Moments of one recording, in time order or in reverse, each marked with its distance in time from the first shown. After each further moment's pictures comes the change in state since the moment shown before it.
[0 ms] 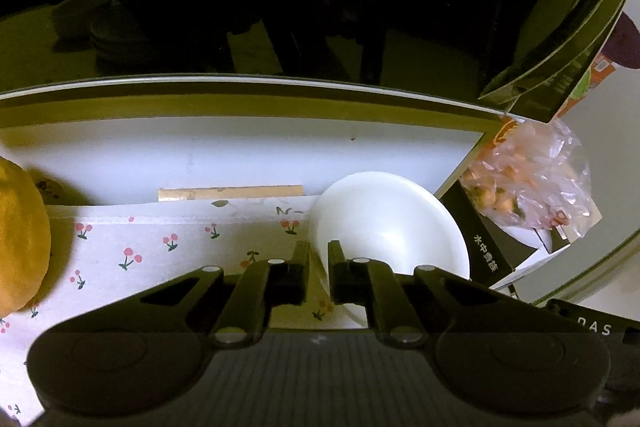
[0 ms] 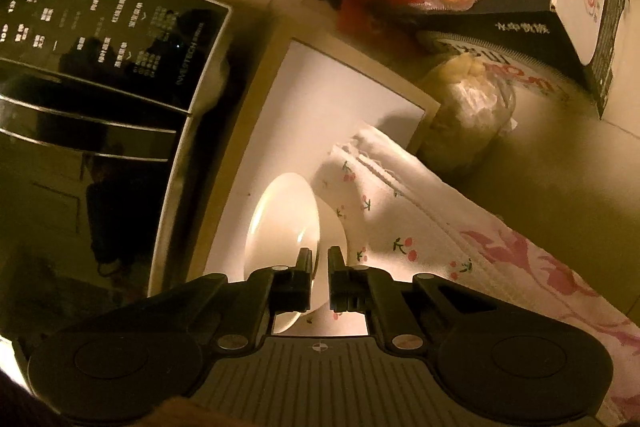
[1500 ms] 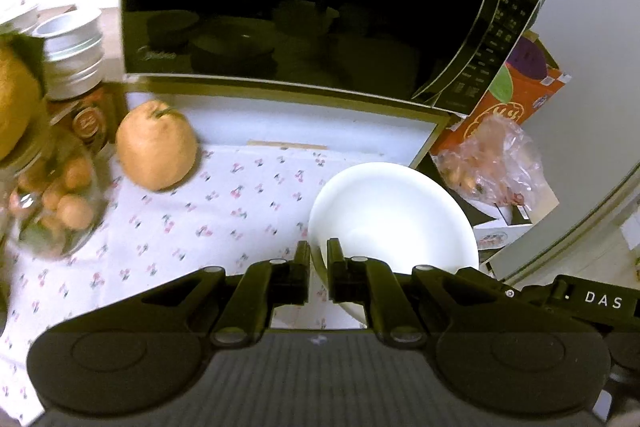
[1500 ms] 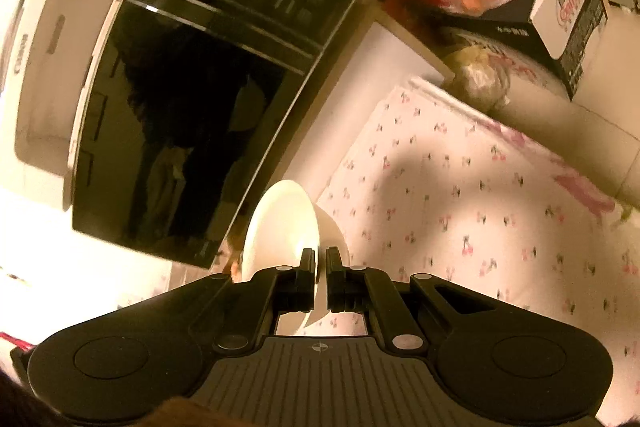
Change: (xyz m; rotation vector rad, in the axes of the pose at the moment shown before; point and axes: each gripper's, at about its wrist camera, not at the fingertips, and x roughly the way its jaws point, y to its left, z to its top) left arm -0.183 0.011 -0.068 -0.063 -0.034 0.042; right arm -0.155 0.081 -0.097 -0.110 0.061 -0.014
